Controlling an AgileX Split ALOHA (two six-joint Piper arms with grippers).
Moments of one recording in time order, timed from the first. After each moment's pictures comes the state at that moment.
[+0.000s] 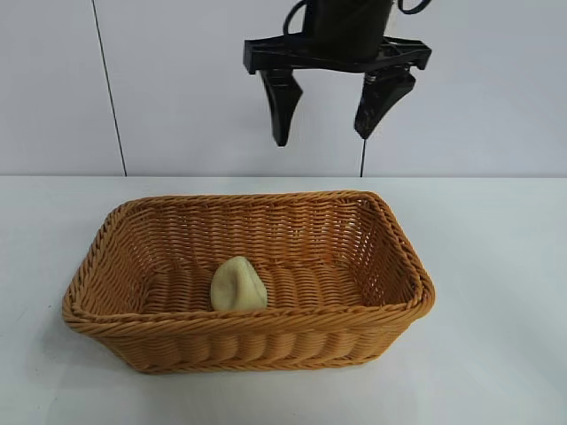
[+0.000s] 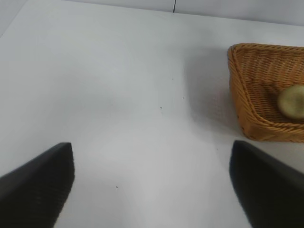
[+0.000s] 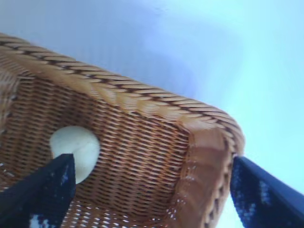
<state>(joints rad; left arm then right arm) 0.03 0.00 -0.51 -0.01 1.08 -0.08 0.47 2.01 -1.80 -0.03 1.14 0.25</state>
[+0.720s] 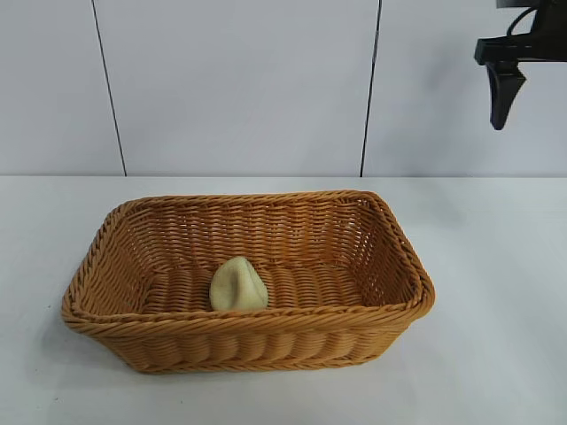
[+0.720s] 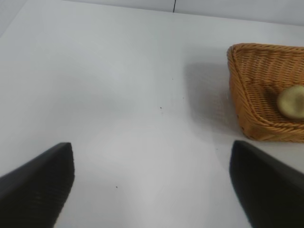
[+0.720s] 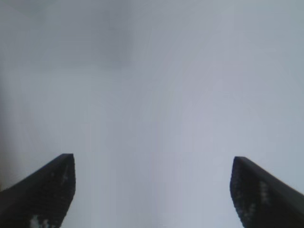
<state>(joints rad) 0.03 0.00 -0.51 -0.01 1.08 -0.08 -0.02 2.01 -1.80 -0.06 1.21 0.13</state>
